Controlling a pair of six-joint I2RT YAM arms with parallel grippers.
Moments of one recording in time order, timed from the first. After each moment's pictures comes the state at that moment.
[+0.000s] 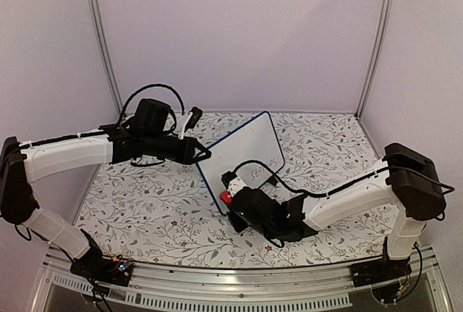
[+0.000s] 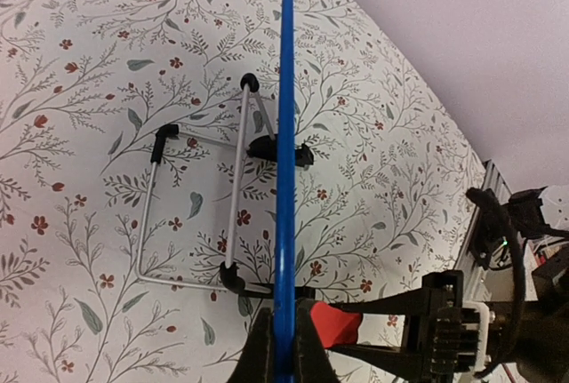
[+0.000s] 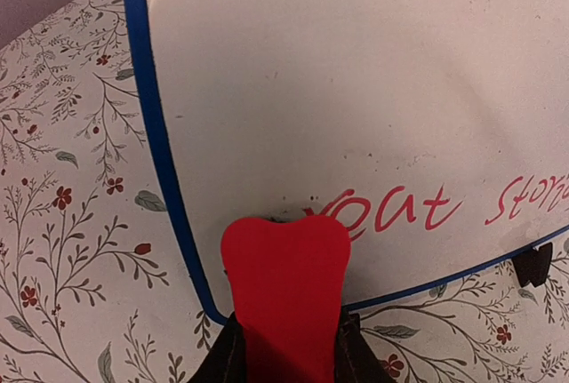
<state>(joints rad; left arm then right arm) -0.67 1.44 1.01 -0.20 0.36 -0.33 1.29 1.86 0.99 0.19 0.59 0.34</state>
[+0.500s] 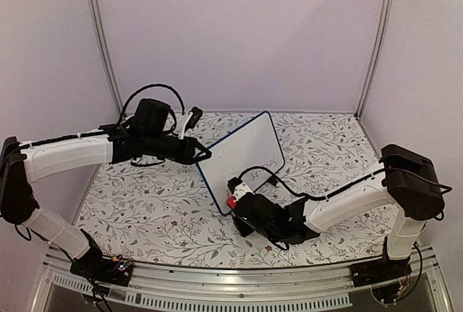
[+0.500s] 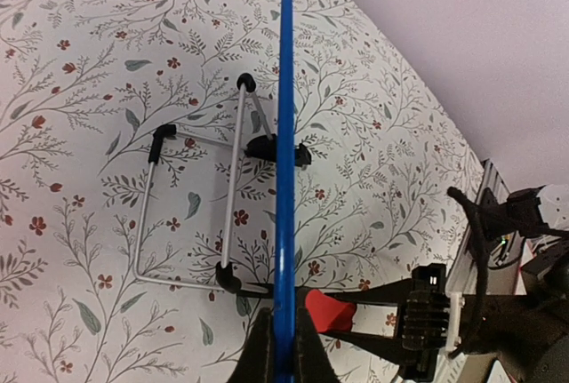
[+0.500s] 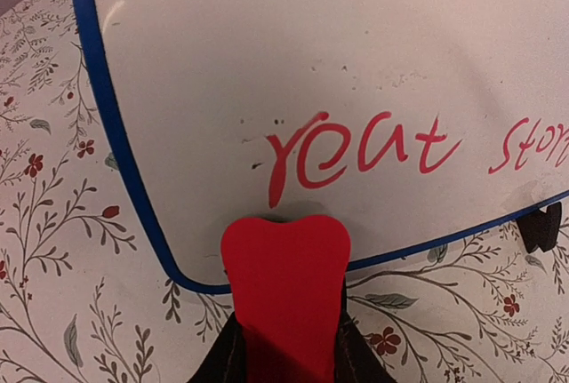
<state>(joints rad) -0.67 1.44 1.01 -0.20 0.36 -0.33 1.29 1.87 0.94 0.17 0.58 0.39</state>
